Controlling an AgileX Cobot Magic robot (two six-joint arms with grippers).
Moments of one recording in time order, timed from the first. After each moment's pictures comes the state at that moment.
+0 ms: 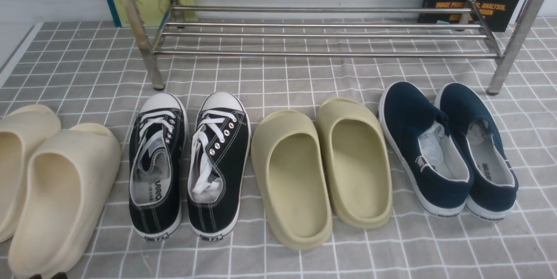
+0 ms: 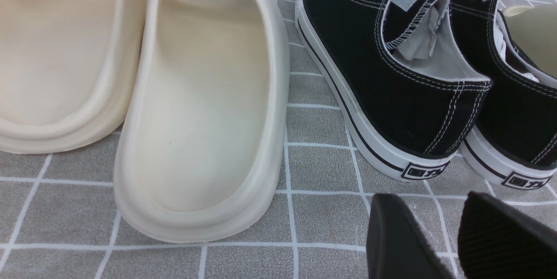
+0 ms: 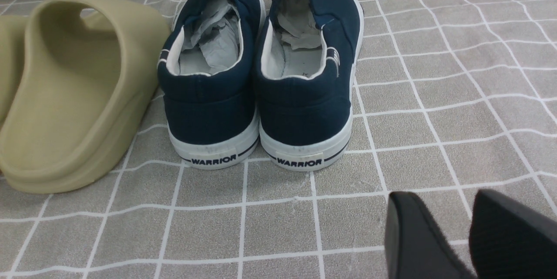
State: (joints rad) right arm 0.04 -0.01 0.02 -0.02 0.39 0.15; left arm -0.07 -0.01 0.03 -0.06 0.40 -0.13
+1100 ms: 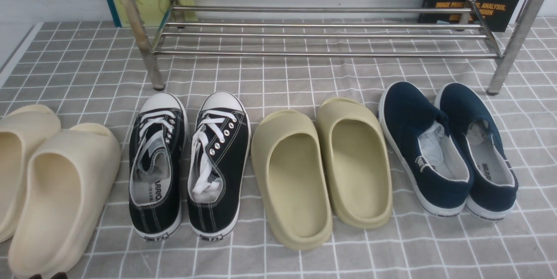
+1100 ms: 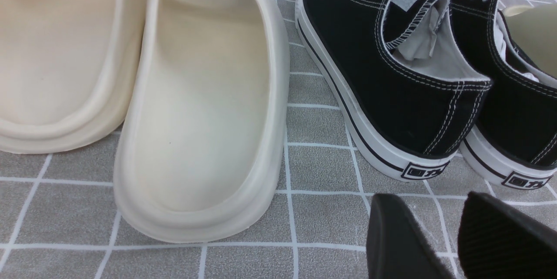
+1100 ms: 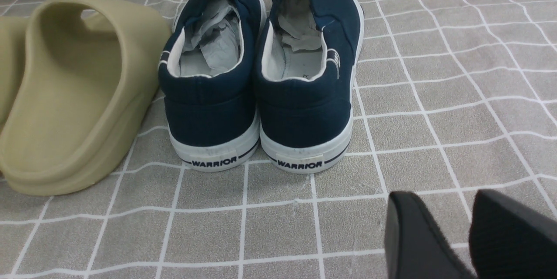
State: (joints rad) right arm 0.04 -0.01 0.02 -0.02 0.36 0.15; left arm -0.07 -0.01 0.03 -0.06 0.40 -0.13
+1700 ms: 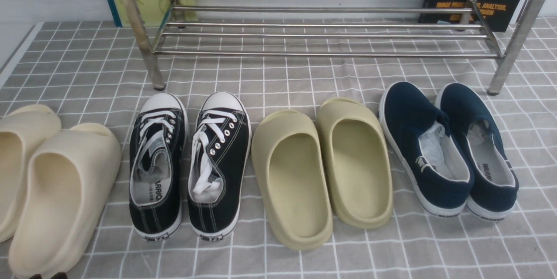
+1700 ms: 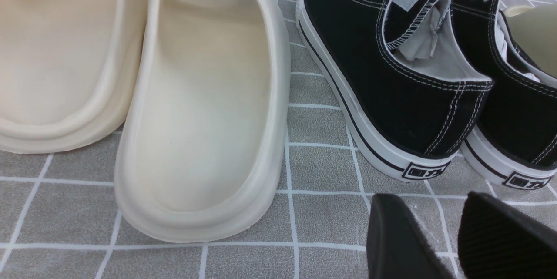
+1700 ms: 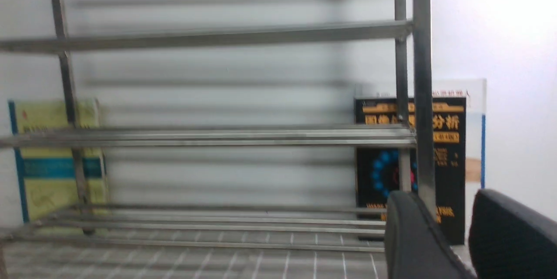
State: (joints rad) right arm 0.04 -0.01 0.03 -0.16 -0.32 0.29; left arm -0.07 -0.01 0.03 -0.06 0.40 -0.13
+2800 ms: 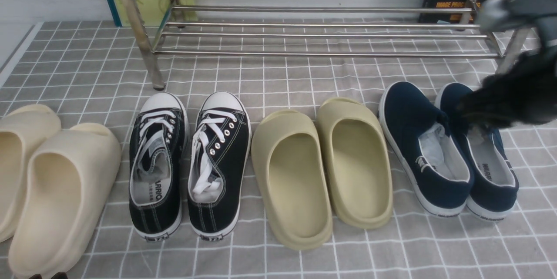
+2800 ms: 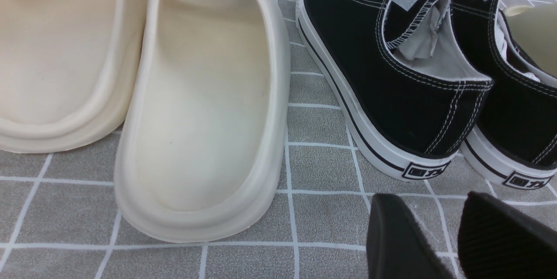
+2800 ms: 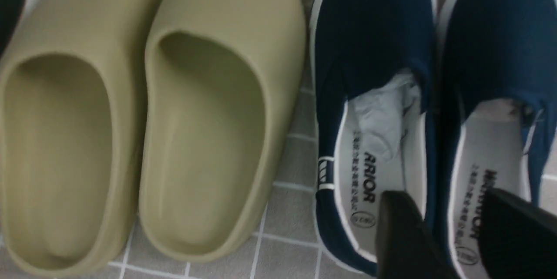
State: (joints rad) right arm 0.35 1.38 -1.09 -0.02 0.74 0.20; left arm -0.07 -0.01 0.03 -0.06 0.40 -0.13
